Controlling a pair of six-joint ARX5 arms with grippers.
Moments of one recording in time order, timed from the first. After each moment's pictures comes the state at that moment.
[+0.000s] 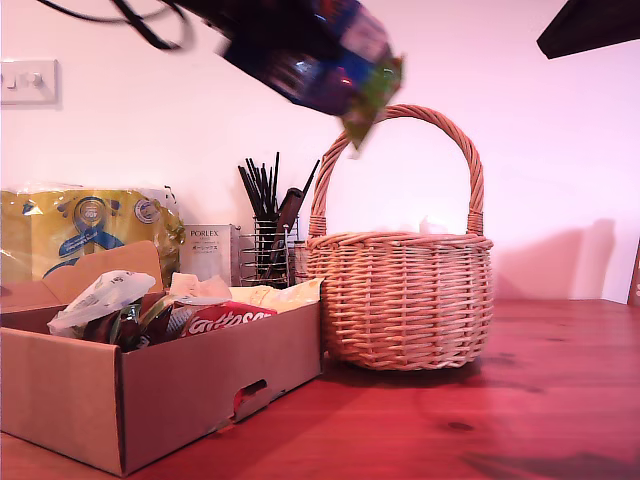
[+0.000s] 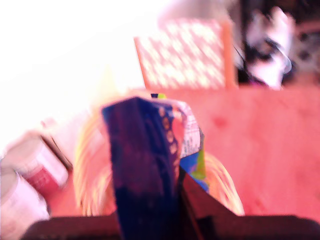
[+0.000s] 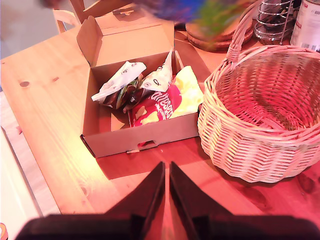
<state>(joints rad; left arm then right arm) -0.64 1.47 1.09 0.12 0.38 0.34 0.37 0.67 0.67 -0.52 -0.48 -0.19</state>
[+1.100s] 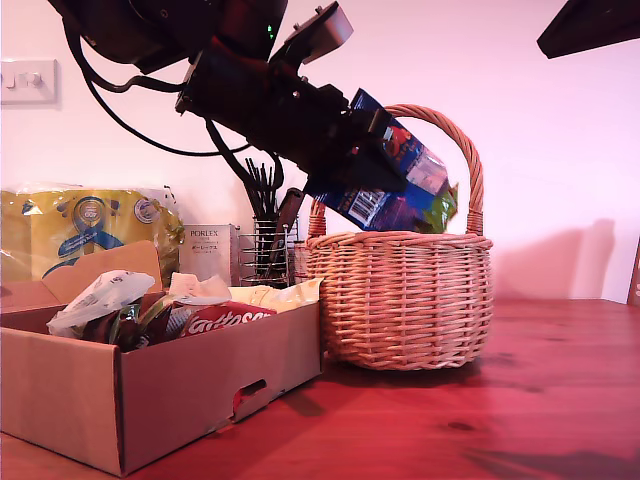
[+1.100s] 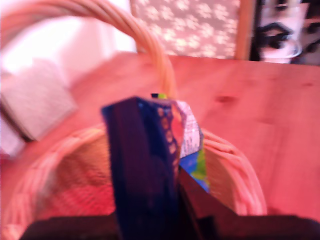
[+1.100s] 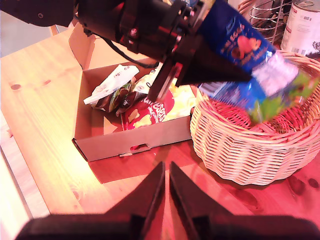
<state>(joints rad) -0.69 1.80 1.15 0.28 0.35 0.23 0.37 0.67 0.67 -0.50 -0.46 -0.19</state>
